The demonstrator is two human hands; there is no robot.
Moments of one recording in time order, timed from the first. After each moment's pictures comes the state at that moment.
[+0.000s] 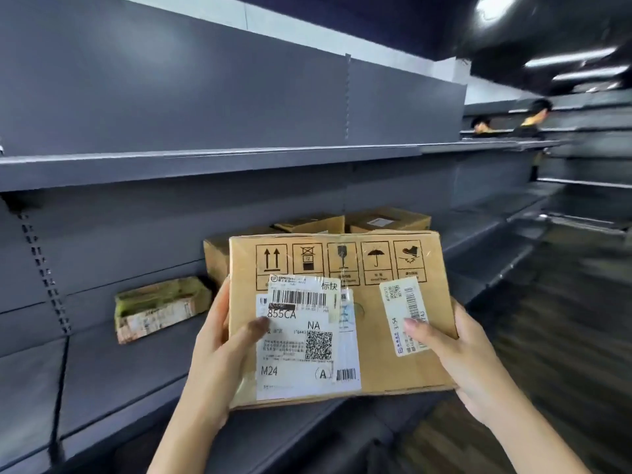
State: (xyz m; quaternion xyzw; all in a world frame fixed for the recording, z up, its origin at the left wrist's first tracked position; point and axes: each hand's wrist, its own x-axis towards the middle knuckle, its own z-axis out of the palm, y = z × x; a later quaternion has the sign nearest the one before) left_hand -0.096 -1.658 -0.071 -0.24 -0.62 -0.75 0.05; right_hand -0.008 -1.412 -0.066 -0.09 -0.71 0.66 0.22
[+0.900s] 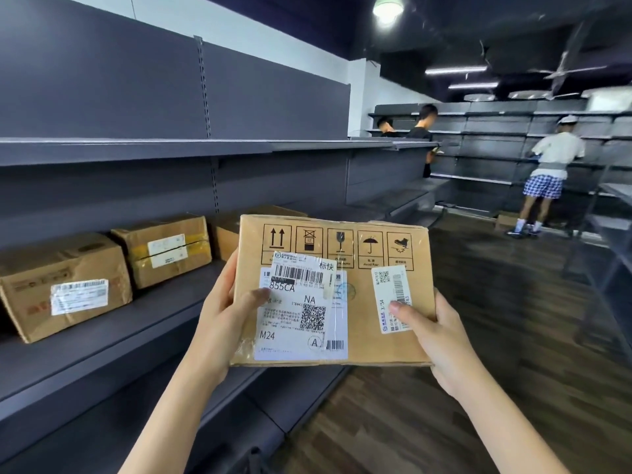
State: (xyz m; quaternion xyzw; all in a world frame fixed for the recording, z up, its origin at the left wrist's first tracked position) left_hand -0.060 -1.352 -0.055 -0.31 -0.59 -0.74 -0.07; right_hand 0.083 -1.130 -0.069 -0.19 -0.67 0.64 0.33
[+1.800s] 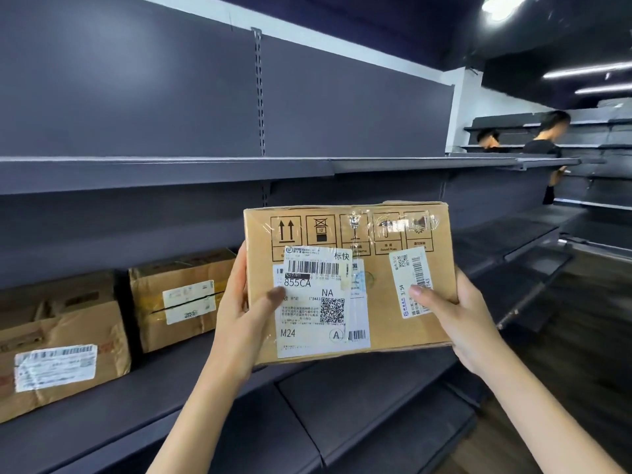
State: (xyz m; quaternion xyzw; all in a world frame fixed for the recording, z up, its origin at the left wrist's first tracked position) left_hand -0.306 -1.236 -0.047 -0.29 -0.60 -0.74 0.11; right_hand -0.244 -0.982 -0.042 0.01 -0.71 0.64 0.28
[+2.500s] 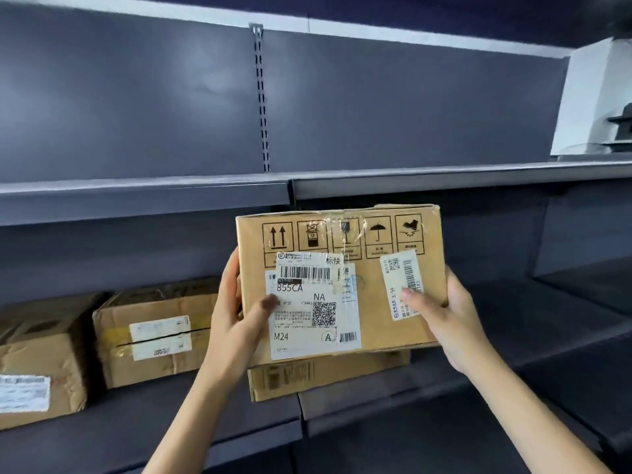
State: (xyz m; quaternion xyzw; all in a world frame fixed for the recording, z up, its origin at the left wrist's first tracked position) left_hand -0.431 -1.100 -0.043 -0.21 -0.63 -0.70 0.25; right_hand -0.455 -0.839 -0.042 0.16 -0.68 0.68 0.21
